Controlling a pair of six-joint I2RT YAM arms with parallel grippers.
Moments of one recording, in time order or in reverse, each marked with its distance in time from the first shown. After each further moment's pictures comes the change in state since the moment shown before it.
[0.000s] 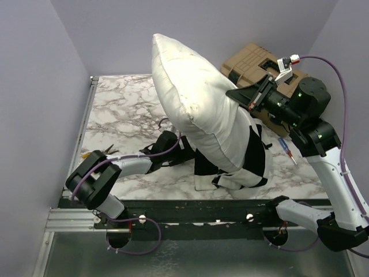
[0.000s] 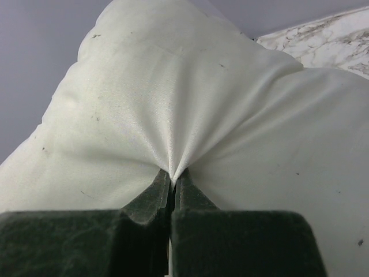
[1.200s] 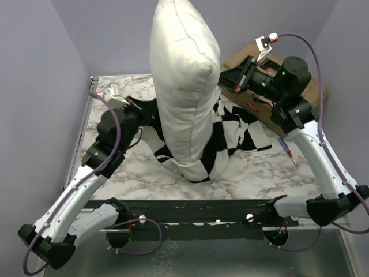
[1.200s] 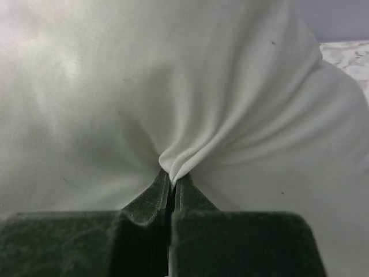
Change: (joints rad) left arm 0.123 -0.595 0.307 -0.240 -0.297 0.073; right arm 0.004 0.196 0.092 0.212 -0.199 -0.008
